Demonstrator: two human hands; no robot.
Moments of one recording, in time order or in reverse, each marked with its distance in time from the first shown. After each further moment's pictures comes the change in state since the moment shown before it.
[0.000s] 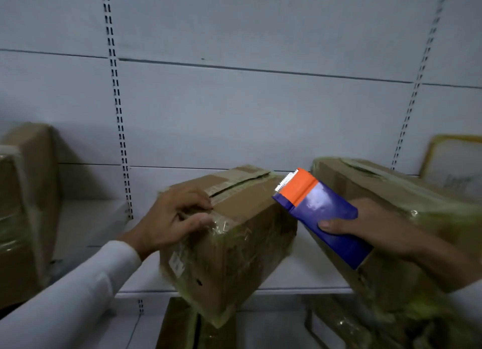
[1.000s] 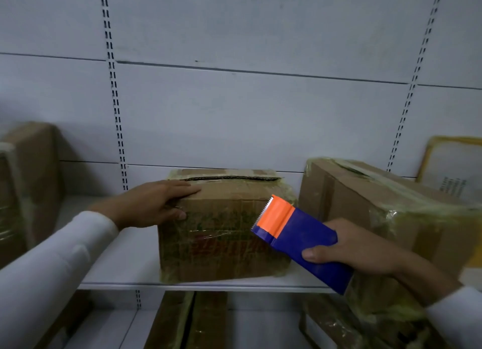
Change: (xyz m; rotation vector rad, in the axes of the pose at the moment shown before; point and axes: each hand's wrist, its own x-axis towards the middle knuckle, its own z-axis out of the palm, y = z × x) left_hand 0.023 -0.014 -0.028 0.511 -0.598 -0.292; right_hand -0.009 0.032 -0.001 0.108 -0.351 -0.079
